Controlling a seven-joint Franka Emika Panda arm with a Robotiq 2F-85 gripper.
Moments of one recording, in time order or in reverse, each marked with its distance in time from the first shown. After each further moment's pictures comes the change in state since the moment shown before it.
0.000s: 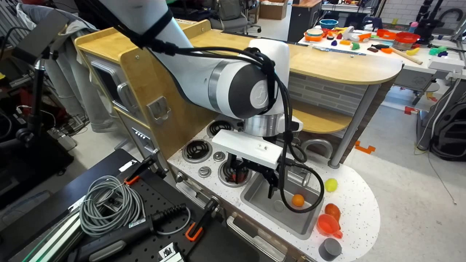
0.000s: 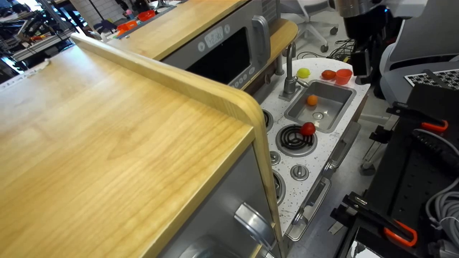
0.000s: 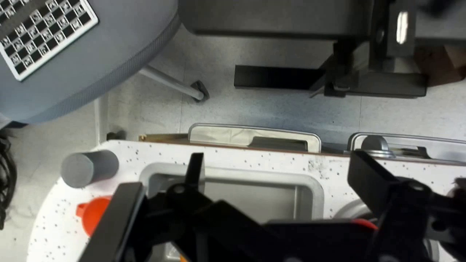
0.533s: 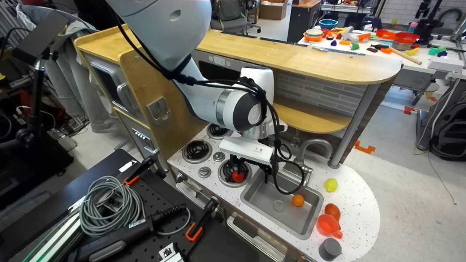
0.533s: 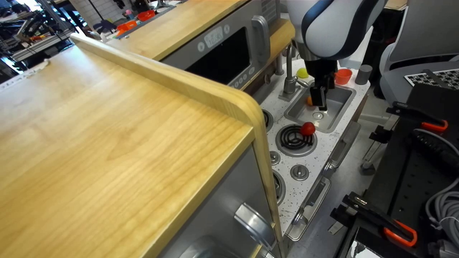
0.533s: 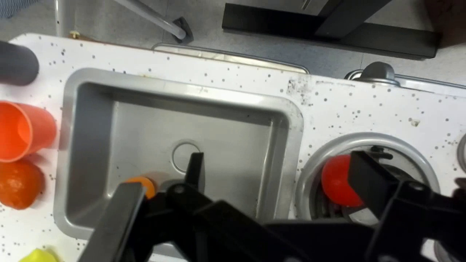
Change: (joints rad) arm 0.033 0.277 0.069 0.195 0.030 0.171 0.008
